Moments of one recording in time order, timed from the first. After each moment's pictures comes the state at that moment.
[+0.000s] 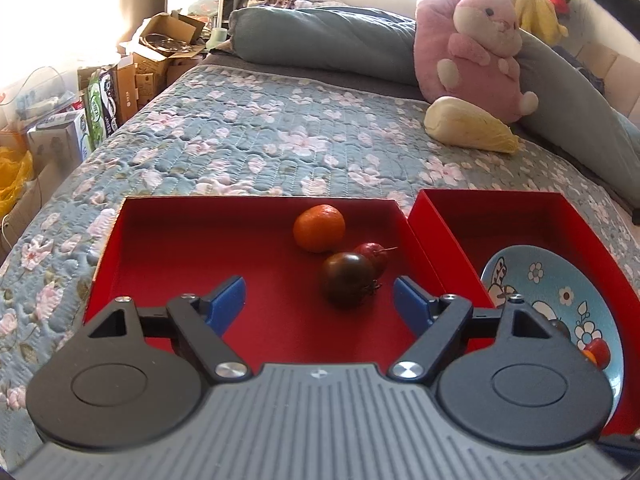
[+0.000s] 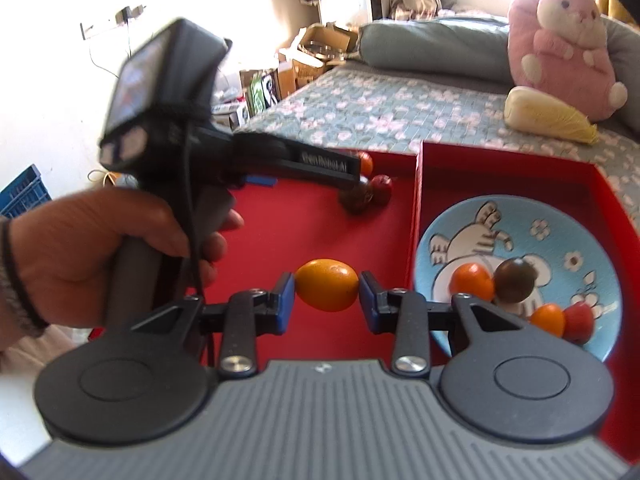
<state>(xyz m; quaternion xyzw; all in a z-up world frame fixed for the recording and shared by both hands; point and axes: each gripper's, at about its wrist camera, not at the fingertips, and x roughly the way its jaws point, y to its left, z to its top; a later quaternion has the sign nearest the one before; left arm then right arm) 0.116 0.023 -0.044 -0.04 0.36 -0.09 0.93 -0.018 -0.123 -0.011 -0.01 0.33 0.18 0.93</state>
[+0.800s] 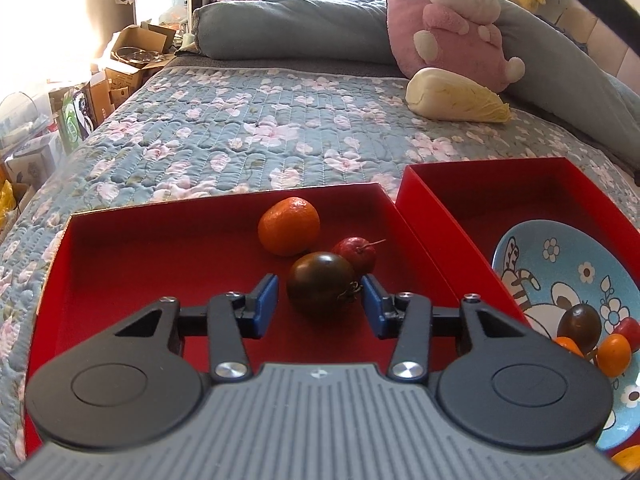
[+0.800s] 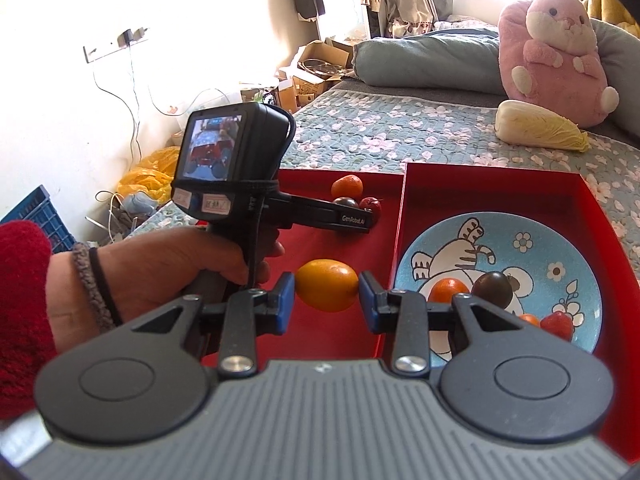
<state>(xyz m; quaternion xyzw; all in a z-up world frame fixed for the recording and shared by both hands) 0.144 0.001 -0.071 0.00 0.36 -0.12 0.93 -0.025 -0.142 0.002 0.02 0.31 0.19 0.93</state>
